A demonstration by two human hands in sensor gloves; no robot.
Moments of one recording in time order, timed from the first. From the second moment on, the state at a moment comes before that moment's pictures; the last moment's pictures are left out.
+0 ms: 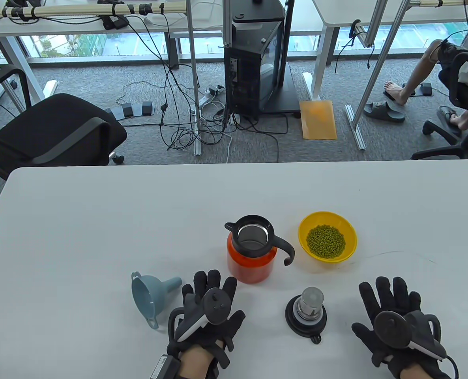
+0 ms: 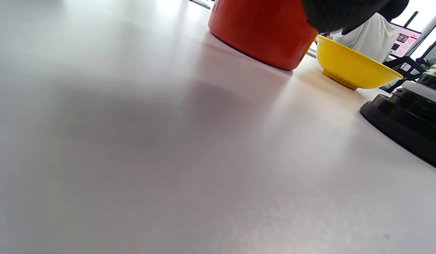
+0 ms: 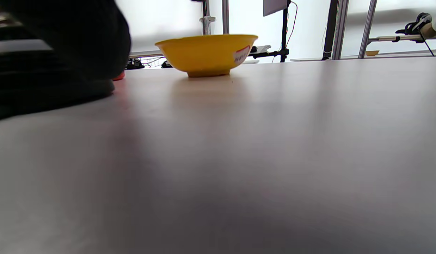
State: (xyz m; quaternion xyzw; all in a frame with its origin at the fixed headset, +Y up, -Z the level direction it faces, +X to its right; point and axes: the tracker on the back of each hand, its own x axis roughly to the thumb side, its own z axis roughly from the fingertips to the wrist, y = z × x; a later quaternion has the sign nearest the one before) left_hand -0.097 -0.776 -0.255 -0.18 -0.10 0.16 0.97; right_hand 0.319 -0.769 -0.222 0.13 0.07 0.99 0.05
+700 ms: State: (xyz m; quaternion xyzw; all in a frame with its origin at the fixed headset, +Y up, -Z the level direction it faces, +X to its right) left_hand -0.173 -0.674 -0.275 -0.13 0.06 0.17 0.97; right_hand 0.336 -0.775 -0.226 0.12 0.04 0.97 0.18
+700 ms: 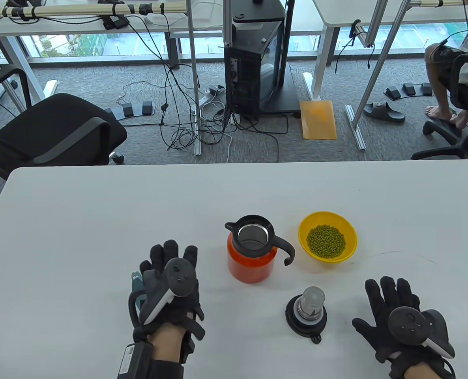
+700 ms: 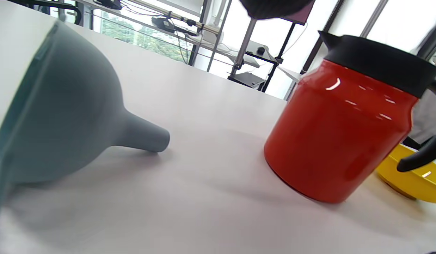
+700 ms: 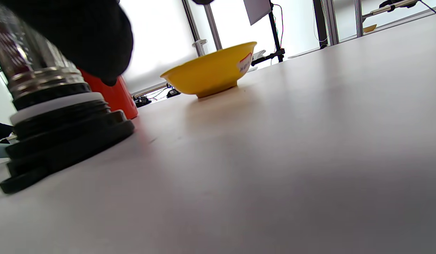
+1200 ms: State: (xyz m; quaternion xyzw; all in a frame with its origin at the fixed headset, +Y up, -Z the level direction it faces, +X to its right) left_hand -0.222 -0.732 -0.269 -0.22 0.17 0.22 0.93; right_hand 0.338 -0.776 -0.227 0.14 0.06 0.96 0.22
